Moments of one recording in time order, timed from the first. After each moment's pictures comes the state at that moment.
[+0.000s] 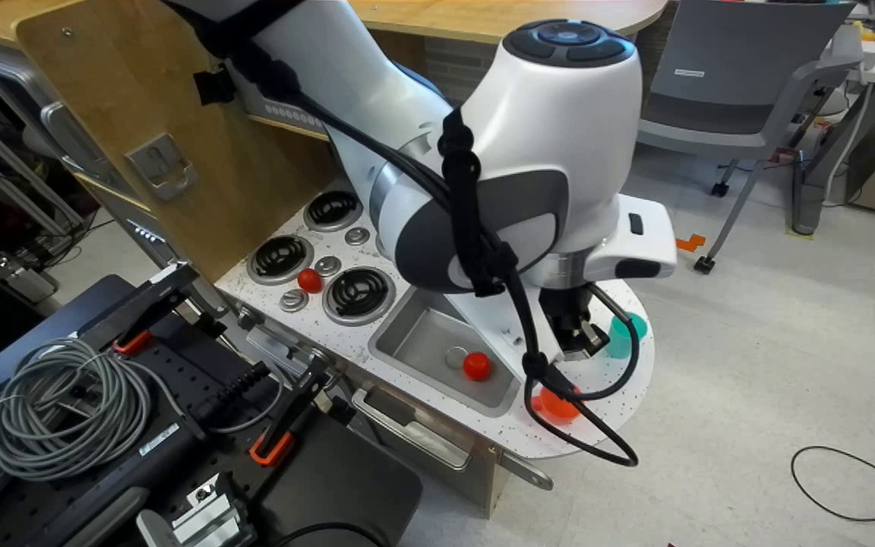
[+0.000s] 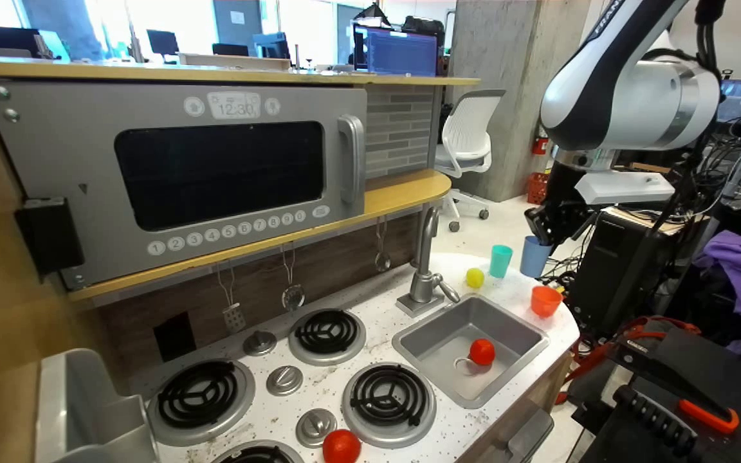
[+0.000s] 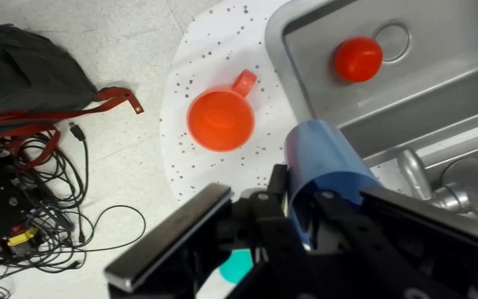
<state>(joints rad) -0.44 0.71 -0.07 -1.95 0.07 2.79 -0.17</state>
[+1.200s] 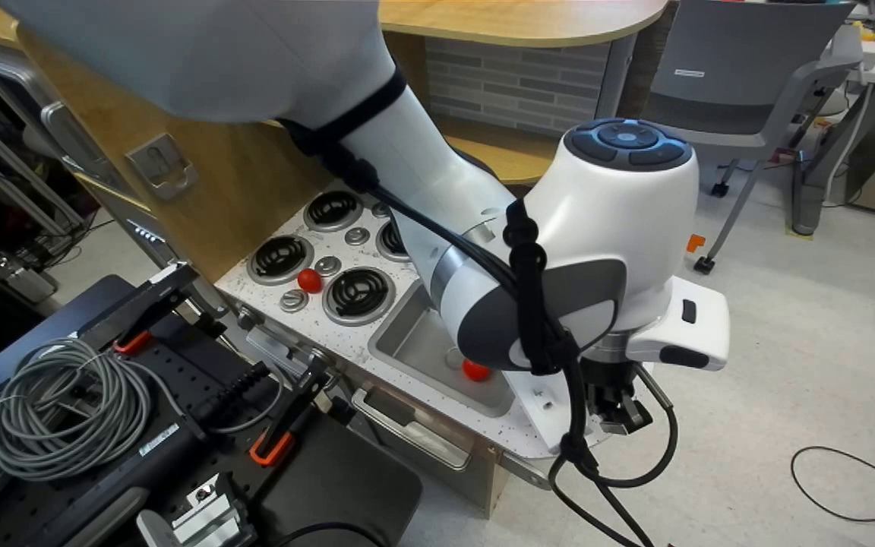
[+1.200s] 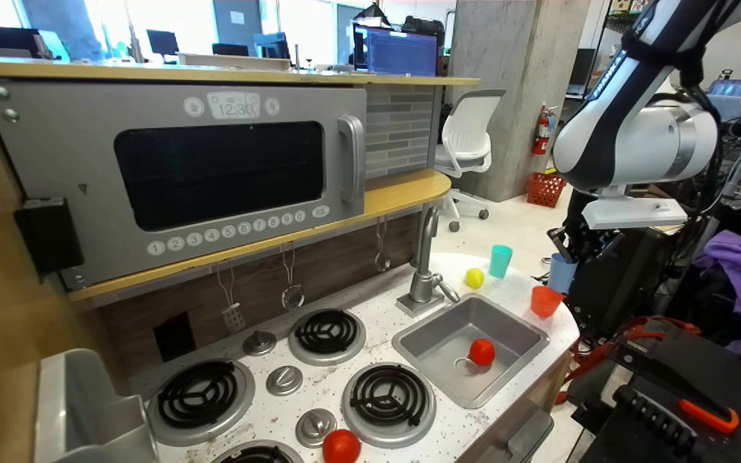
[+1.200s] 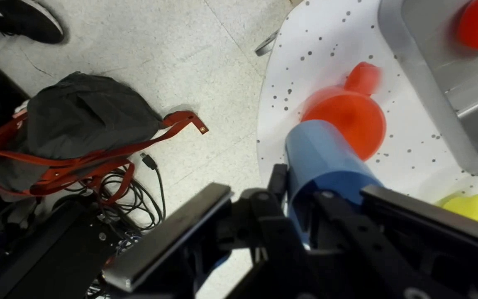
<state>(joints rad) -0.41 0.88 -0.21 -1.82 0.07 2.79 0.00</state>
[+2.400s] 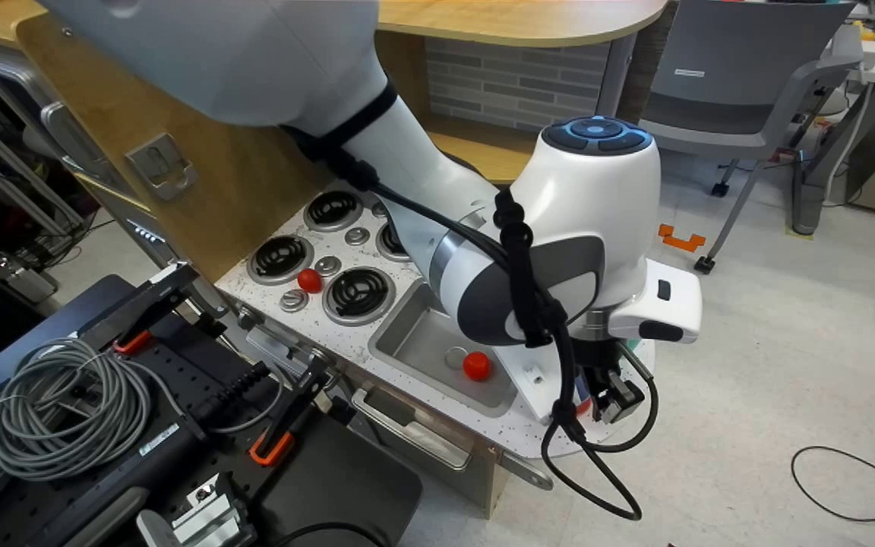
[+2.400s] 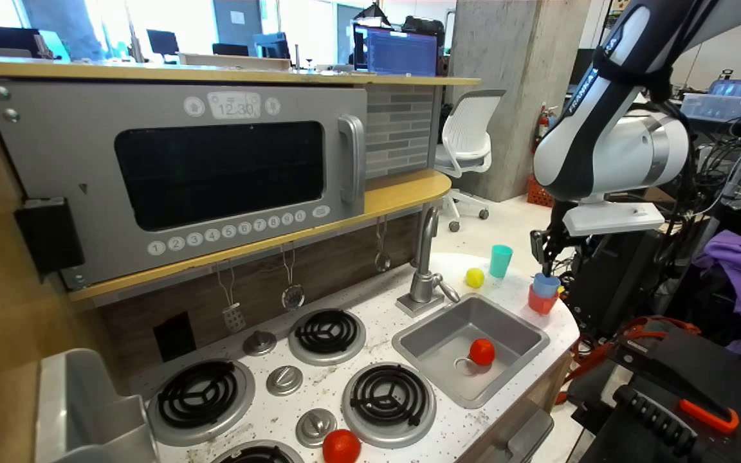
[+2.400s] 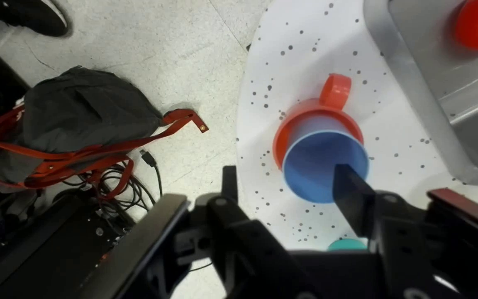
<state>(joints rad) -0.33 0.93 -0.25 -1.77 0.07 2.77 0.05</state>
